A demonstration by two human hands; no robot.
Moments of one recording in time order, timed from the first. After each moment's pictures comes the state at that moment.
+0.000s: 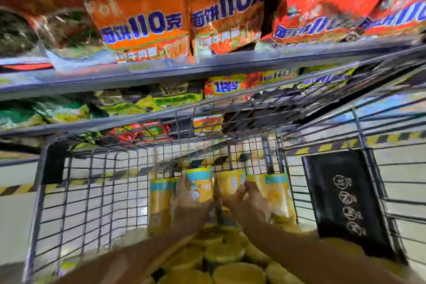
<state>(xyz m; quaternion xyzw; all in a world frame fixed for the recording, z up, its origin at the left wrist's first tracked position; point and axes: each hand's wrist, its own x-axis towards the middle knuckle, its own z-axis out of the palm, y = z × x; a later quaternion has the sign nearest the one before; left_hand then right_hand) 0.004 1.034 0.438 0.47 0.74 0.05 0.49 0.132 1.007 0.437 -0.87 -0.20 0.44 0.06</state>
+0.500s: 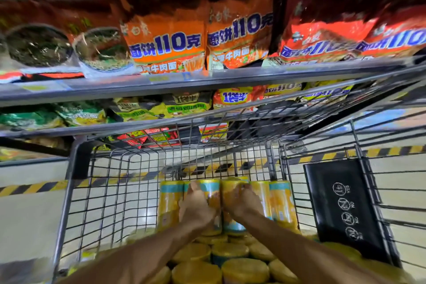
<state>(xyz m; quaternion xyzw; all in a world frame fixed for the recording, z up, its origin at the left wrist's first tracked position) 0.003 1.048 0.466 0.56 0.69 -0.12 0.44 0.116 1.027 0.462 -0.83 -0.28 0.48 -0.01</state>
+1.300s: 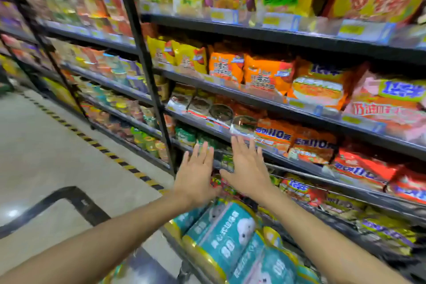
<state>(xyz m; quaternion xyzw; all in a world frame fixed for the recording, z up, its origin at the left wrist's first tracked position) -0.096 0.920 0.749 0.66 0.75 0.02 0.03 0.030 0.975 0.771 -0.48 -0.87 0.11 0.08</state>
